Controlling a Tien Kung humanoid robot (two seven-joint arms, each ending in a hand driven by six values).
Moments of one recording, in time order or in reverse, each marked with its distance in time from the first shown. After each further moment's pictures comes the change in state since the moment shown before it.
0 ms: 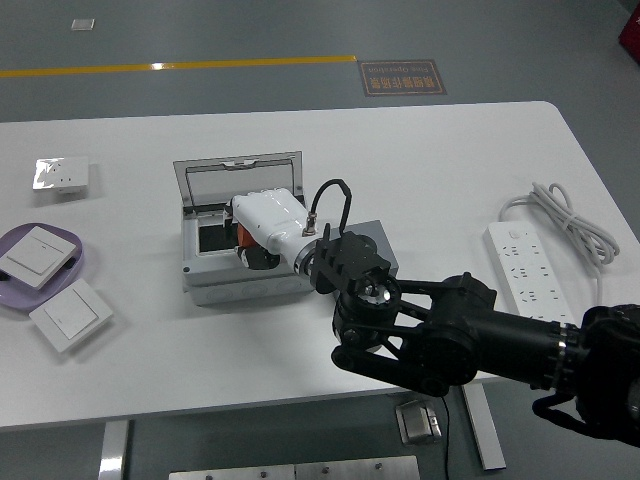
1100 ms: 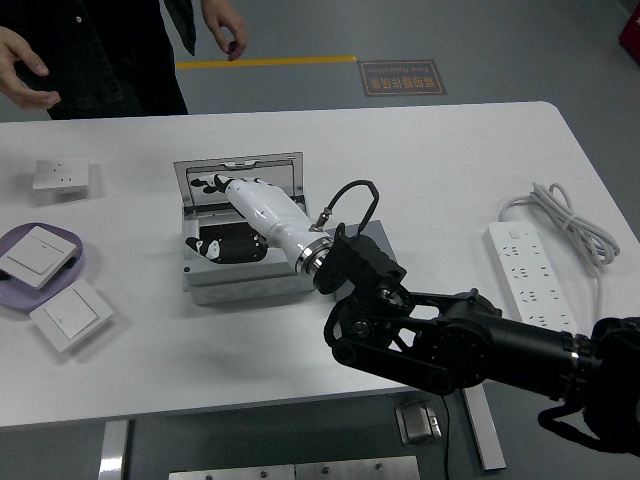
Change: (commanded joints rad) left arm 0.003 -0.011 0.001 -0.001 -0.002 0.001 0.001; right arm -0.059 -0.053 0.084 0.131 0.332 -0.170 0.209
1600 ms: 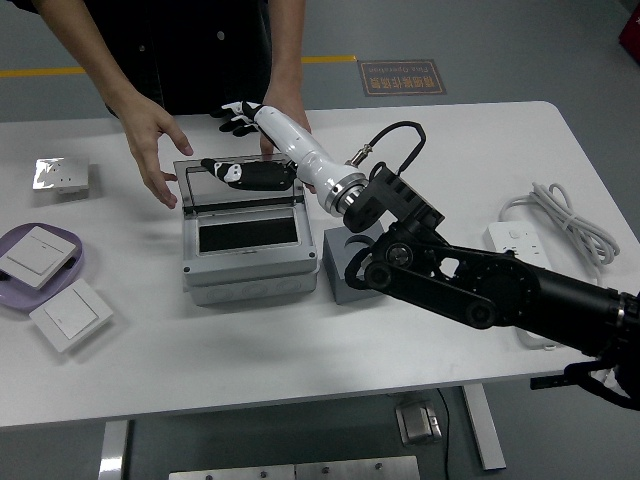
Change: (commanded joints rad) left arm -0.008 0.011 0.010 0.002 -0.007 0.001 -0.001; right arm 0.162 -0.093 0.051 -0.041 0.277 0.026 0.061
